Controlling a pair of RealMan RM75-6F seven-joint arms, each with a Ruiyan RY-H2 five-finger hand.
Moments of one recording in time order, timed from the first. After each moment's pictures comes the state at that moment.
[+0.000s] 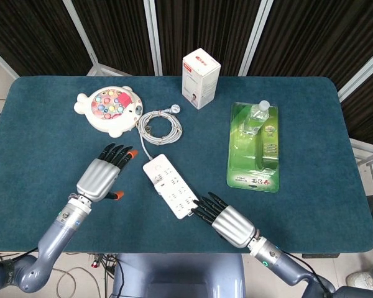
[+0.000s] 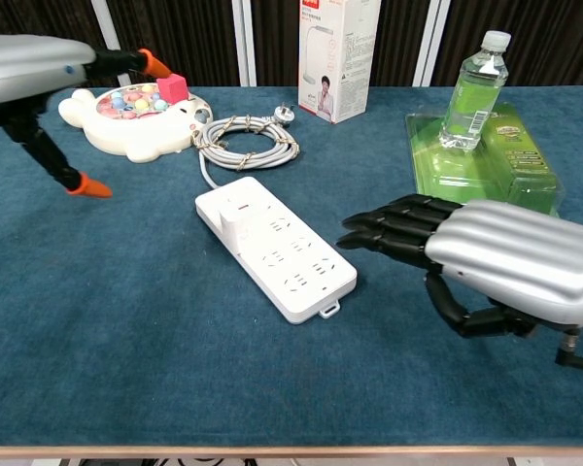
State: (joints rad) left arm -0.59 -1.31 -0.24 -1.85 1.21 0.99 0.56; right arm 0.50 -1.48 0.00 -1.55 -1.84 1.06 -0.24
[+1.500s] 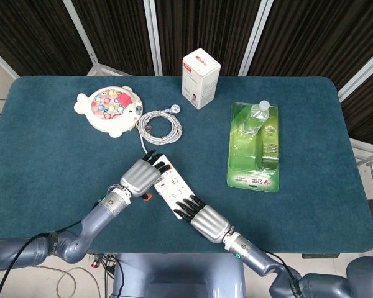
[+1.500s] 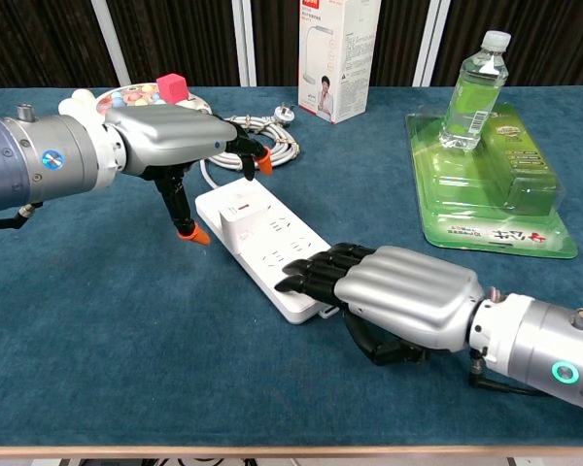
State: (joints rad) left arm -0.91 -1.50 -0.15 -1.61 1.01 0.83 0.63; right arm 0.62 -1.70 0.00 -1.42 -1.63 0.93 -0.31
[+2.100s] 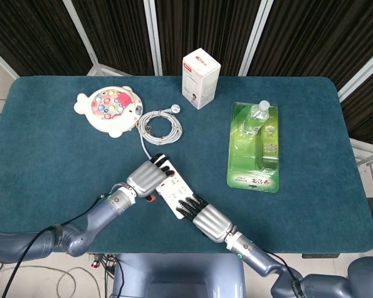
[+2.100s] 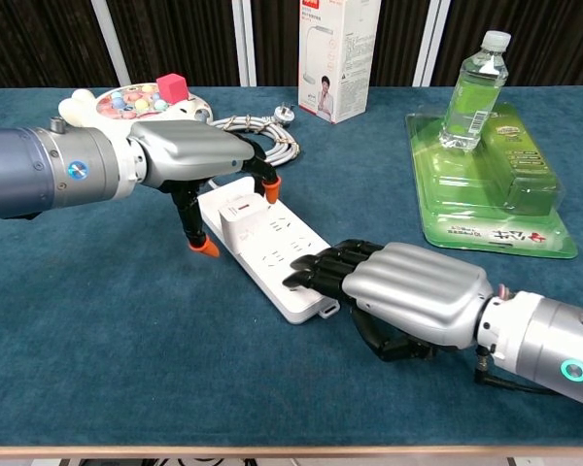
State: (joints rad) left arm -0.97 -1.53 -0.12 -1.51 1.09 0.76 0.52; right arm 0.62 -1.69 -0.02 -1.43 -1.61 0.96 -0.32
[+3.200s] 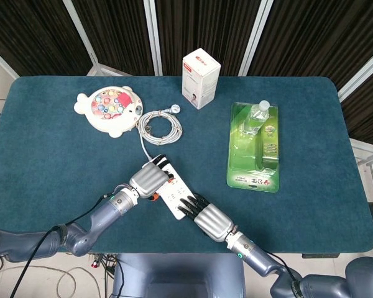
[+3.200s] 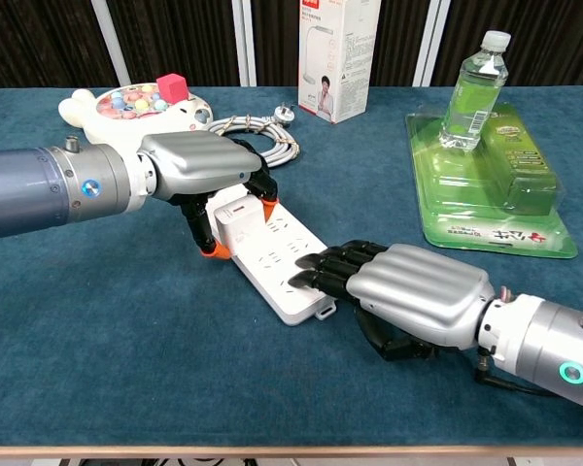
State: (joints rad) left arm -0.98 -1.59 -0.08 -1.42 1.15 0.79 0.48; right arm 0.62 -1.71 -0.03 -1.41 -1.59 0.98 -0.33
